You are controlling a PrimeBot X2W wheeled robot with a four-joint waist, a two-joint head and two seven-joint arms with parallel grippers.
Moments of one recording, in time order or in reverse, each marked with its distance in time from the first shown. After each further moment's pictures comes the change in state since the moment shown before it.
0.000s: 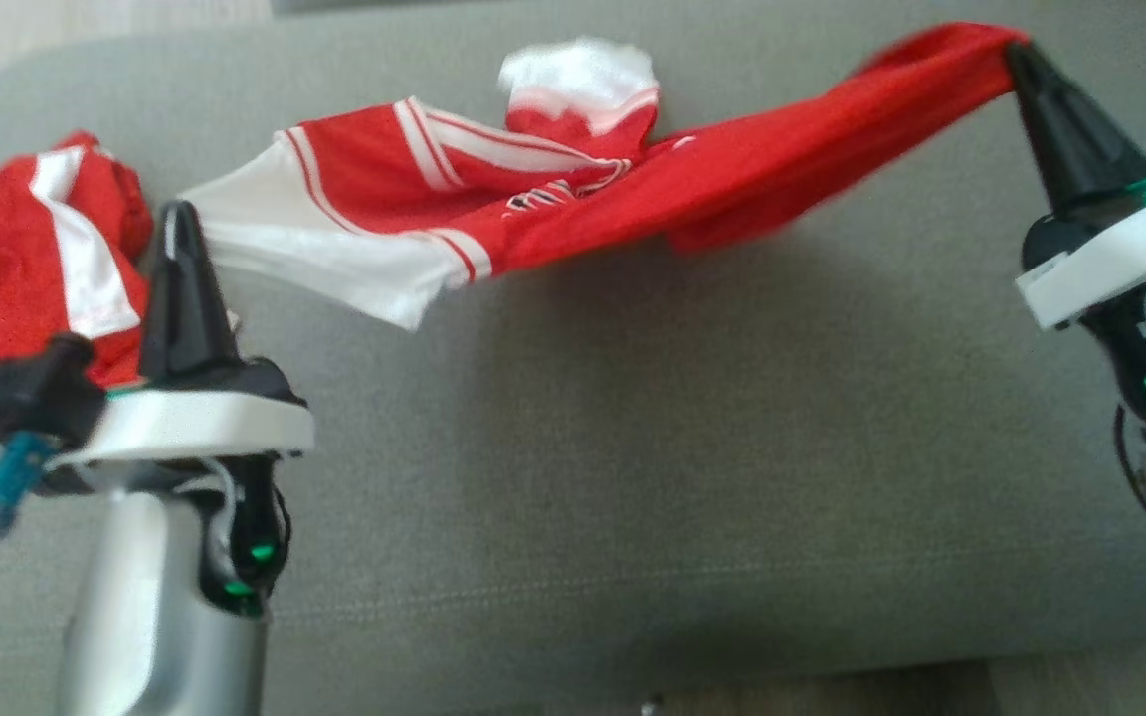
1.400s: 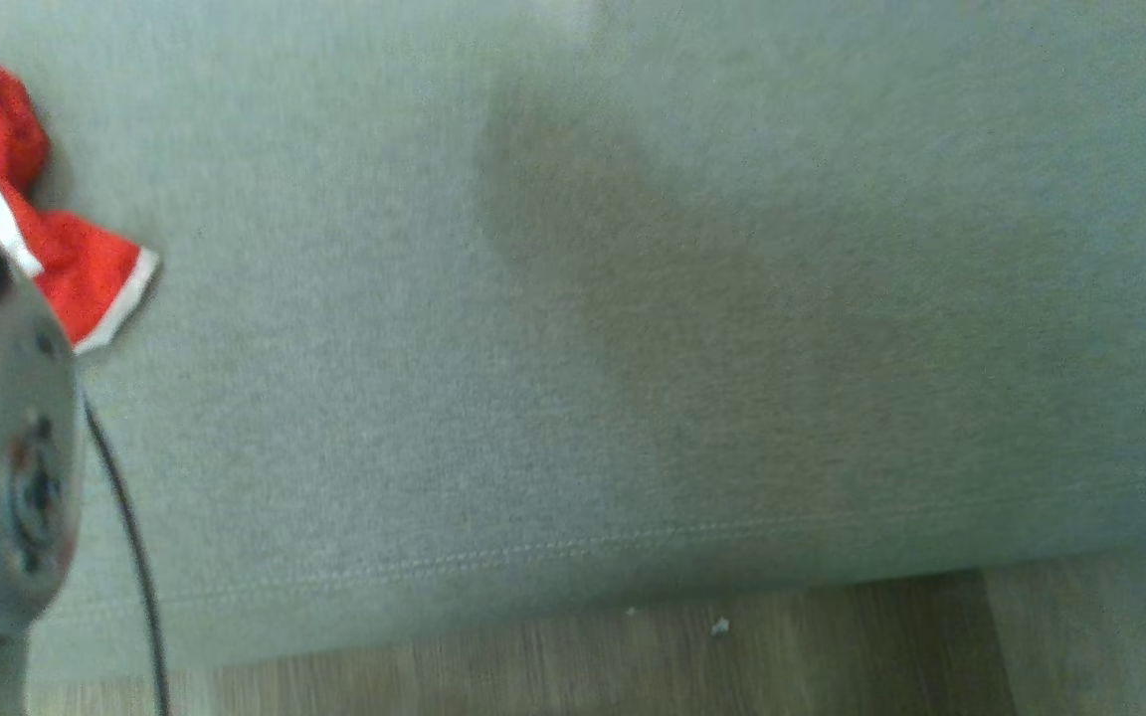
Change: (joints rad) left arm -1.220 0.070 0.045 0.292 -0.163 0.037 0.302; right arm -0.985 0.062 -0.133 0.383 -0.273 0.000 -0.136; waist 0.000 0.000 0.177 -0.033
